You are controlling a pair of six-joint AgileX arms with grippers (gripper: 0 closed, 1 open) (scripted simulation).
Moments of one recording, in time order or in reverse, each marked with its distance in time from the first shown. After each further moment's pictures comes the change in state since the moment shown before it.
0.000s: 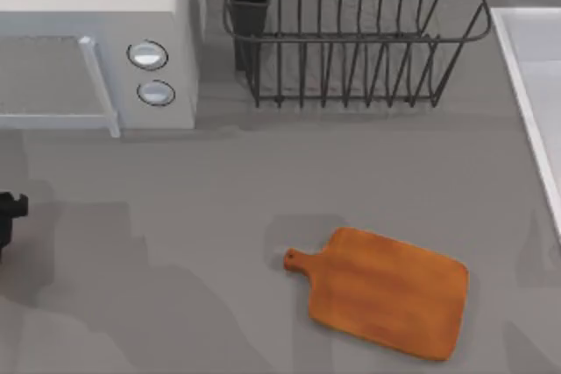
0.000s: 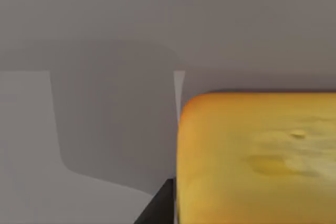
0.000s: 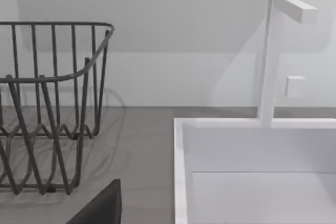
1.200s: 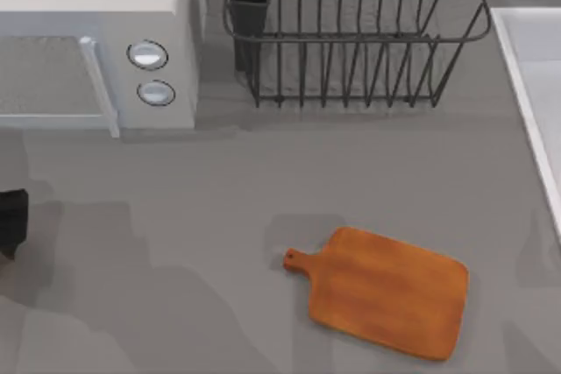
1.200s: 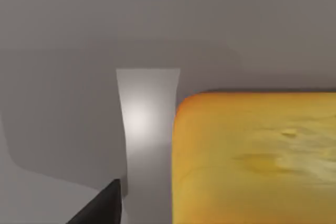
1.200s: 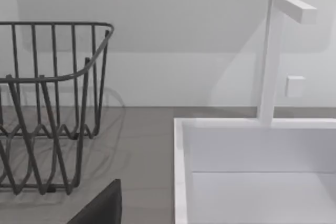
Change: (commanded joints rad) left arm 0.000 0.000 0.000 0.000 0.000 0.000; right arm 0.000 0.000 0.000 0.000 0.000 0.000
